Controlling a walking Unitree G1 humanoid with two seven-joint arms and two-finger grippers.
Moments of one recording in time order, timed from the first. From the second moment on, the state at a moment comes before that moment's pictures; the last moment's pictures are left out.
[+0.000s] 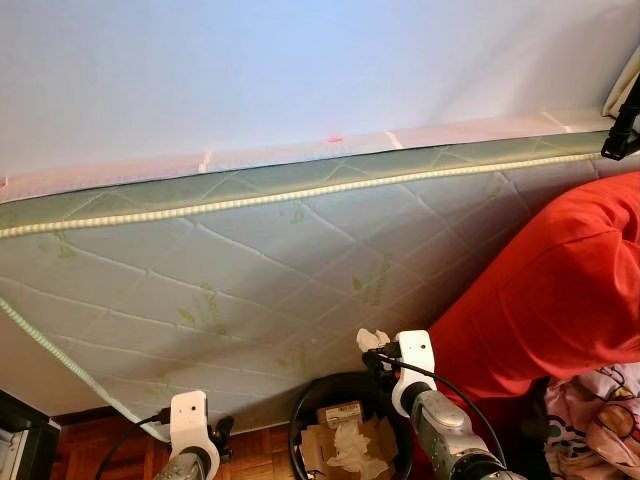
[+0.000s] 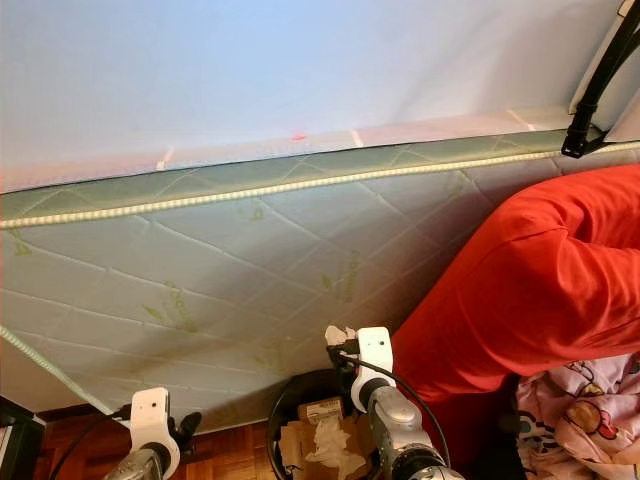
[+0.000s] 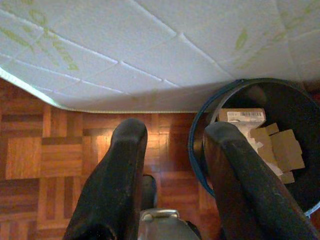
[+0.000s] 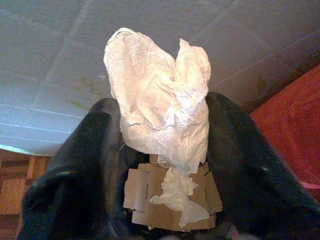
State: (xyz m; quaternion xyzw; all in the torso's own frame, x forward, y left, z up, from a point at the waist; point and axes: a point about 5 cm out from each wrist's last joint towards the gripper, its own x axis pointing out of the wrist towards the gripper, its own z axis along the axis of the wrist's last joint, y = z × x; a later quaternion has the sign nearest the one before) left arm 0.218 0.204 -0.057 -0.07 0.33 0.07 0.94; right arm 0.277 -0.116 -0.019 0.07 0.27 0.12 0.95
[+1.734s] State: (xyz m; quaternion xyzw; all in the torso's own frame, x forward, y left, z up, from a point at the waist) left arm 0.211 0.206 -0.061 -0.07 0.34 0.07 0.94; right arm 0.261 -0.114 -0.037 0.01 0.34 0.12 0.93
